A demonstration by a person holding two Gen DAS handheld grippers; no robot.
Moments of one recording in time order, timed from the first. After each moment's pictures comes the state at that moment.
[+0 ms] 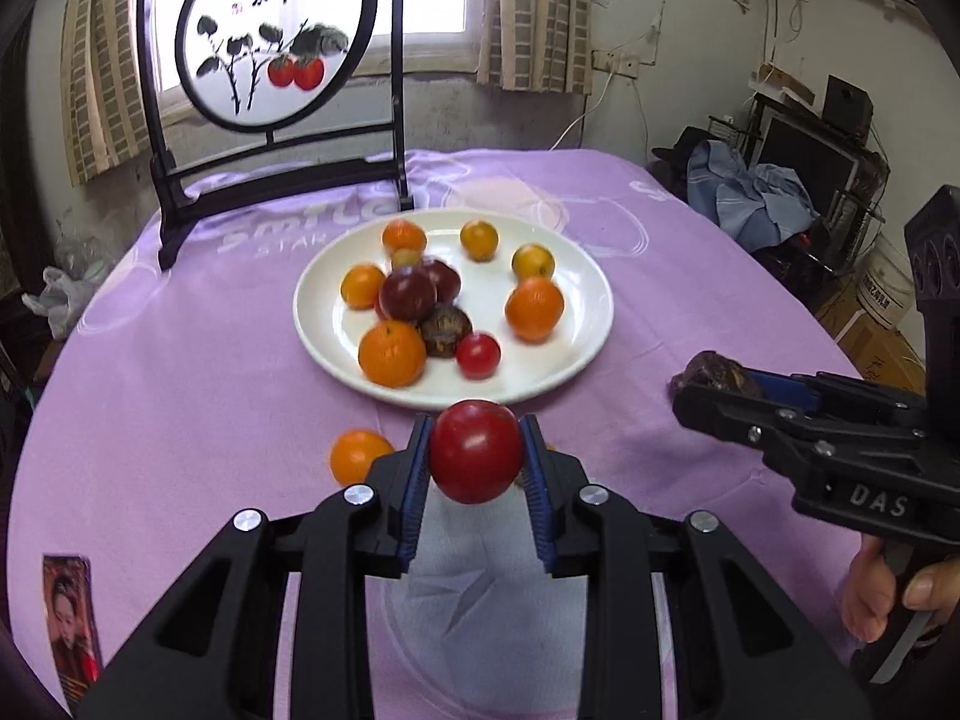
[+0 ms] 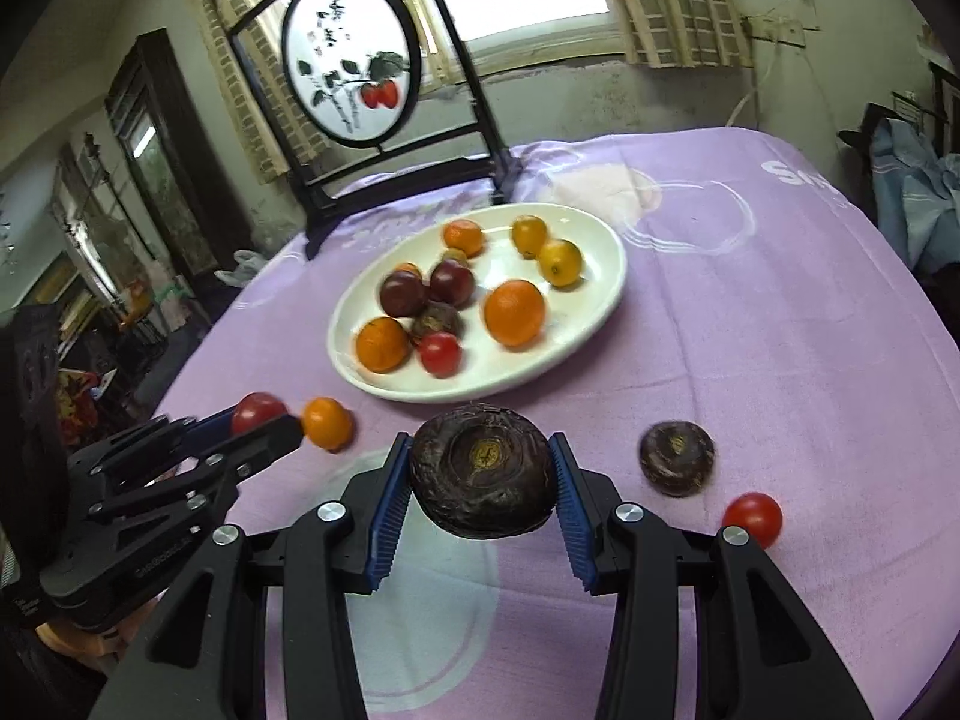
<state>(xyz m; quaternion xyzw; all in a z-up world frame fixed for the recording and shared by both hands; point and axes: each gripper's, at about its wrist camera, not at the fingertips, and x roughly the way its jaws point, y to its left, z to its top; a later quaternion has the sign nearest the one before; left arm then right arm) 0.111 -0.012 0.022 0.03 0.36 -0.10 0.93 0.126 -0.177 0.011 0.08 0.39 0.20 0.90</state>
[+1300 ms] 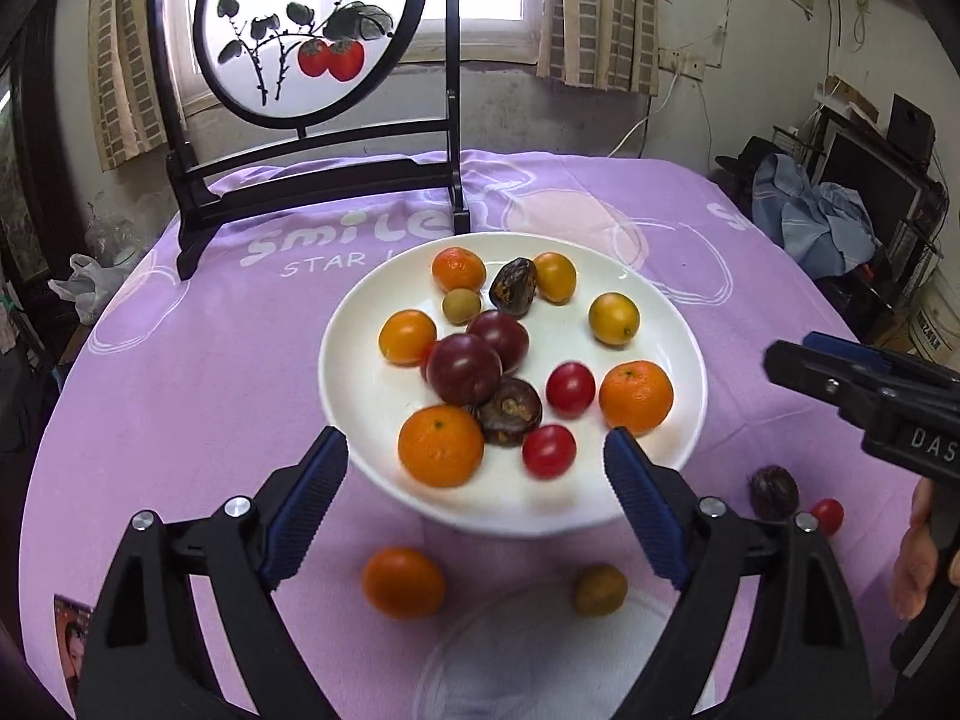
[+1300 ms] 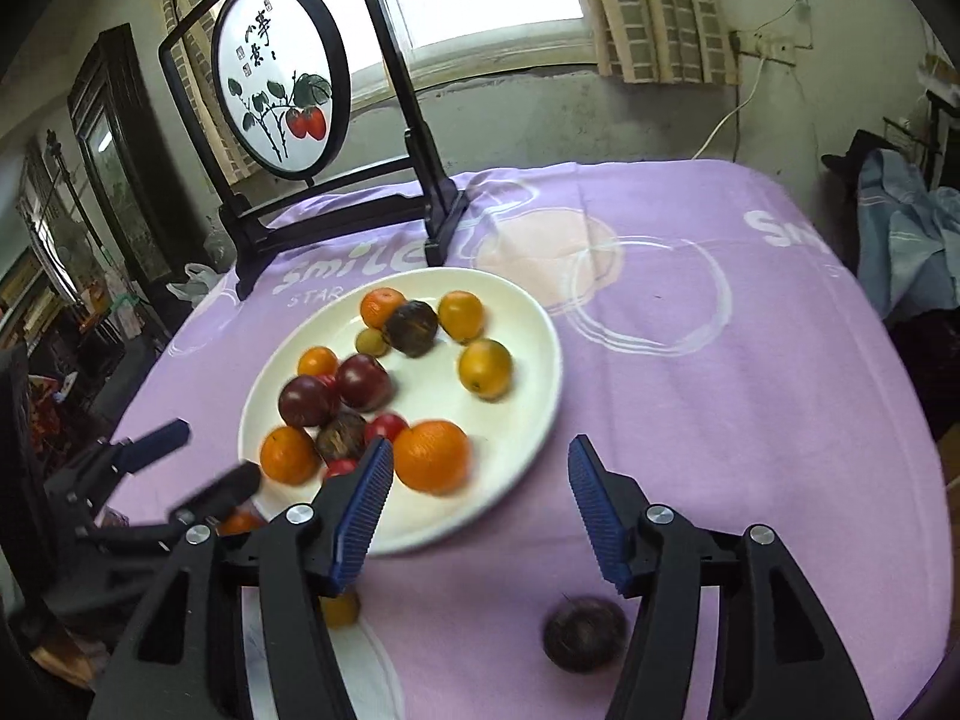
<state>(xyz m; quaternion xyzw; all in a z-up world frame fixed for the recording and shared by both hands) 0.187 -0.008 0.018 0.01 0.38 -0.04 0.92 0.197 -0.207 0.021 0.05 0.39 0.12 0.91</state>
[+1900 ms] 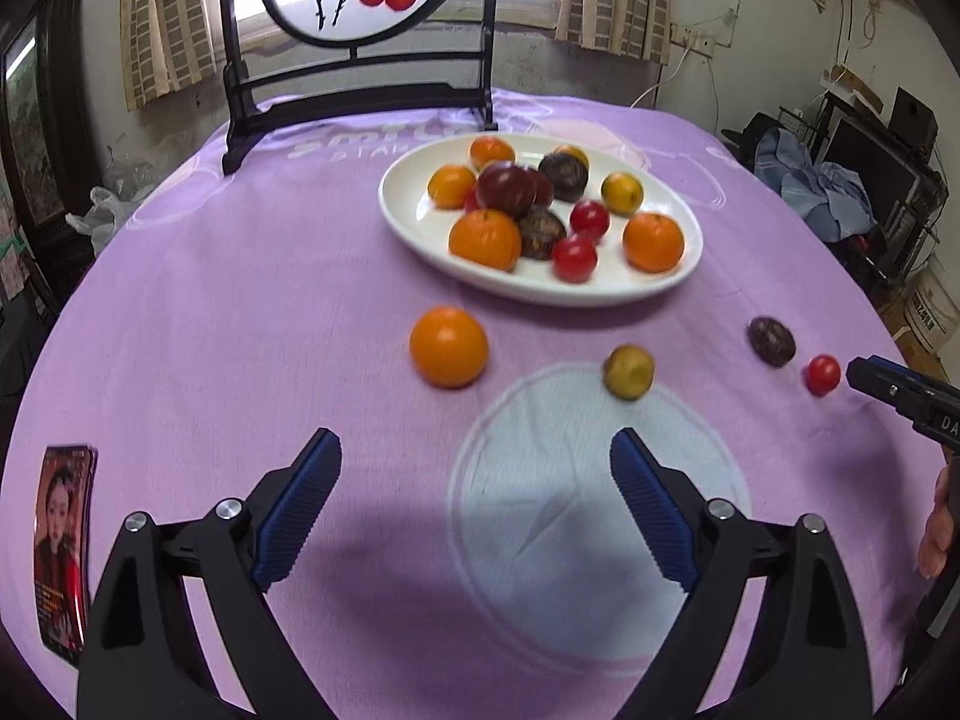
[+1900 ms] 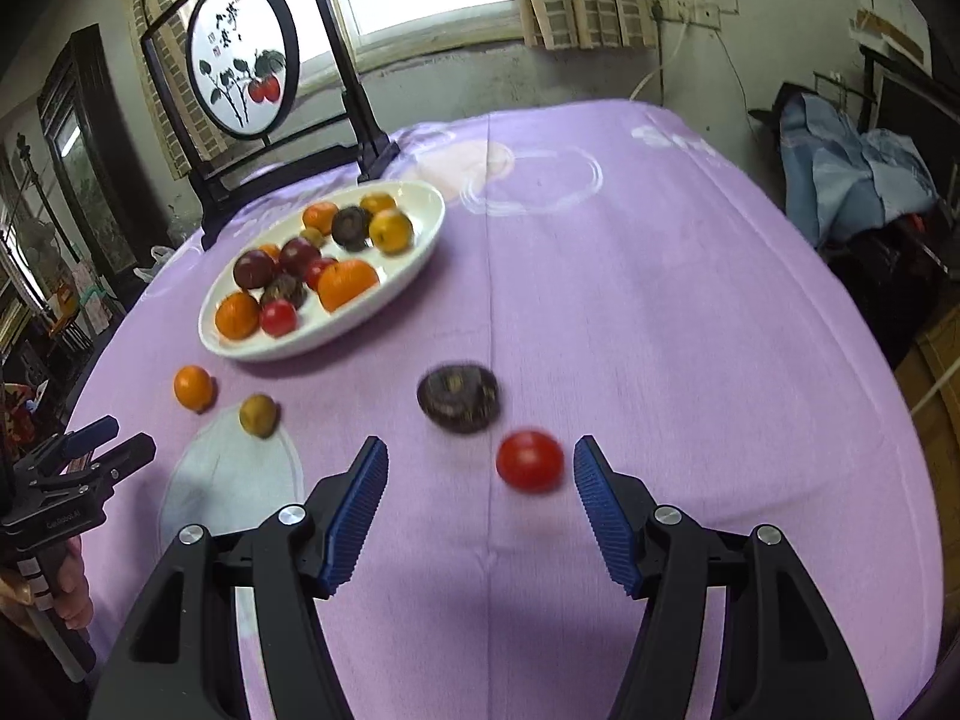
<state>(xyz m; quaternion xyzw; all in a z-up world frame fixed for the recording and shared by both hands) 0.088 0.025 -0.030 -0.01 0.42 -0.03 0.91 0.100 -0.263 -0.033 0.07 0.42 0.08 0.90</state>
